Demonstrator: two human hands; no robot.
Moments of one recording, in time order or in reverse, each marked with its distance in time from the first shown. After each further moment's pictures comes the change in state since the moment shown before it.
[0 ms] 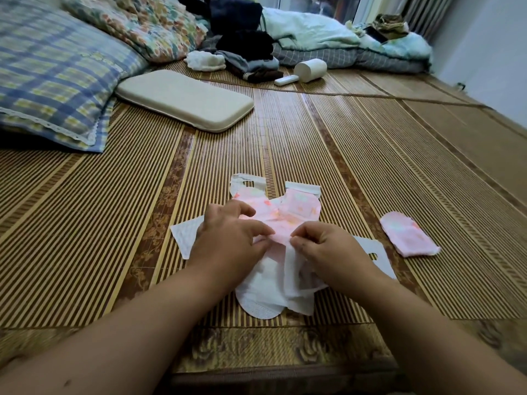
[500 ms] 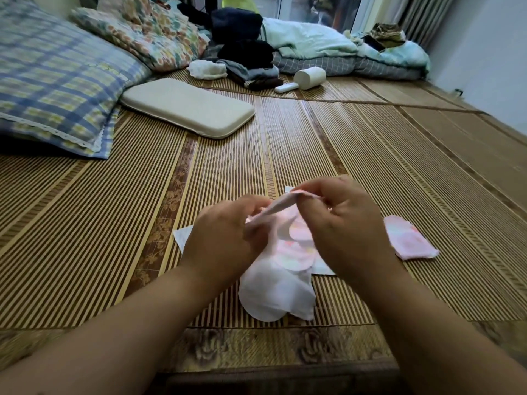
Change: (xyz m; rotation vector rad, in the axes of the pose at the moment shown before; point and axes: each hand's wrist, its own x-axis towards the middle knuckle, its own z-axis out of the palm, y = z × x) left_hand -0.007 0.015 -0.039 -0.220 0.187 0.225; right_hand -0.016 -0.054 -0.017 0.034 0.448 -0.313
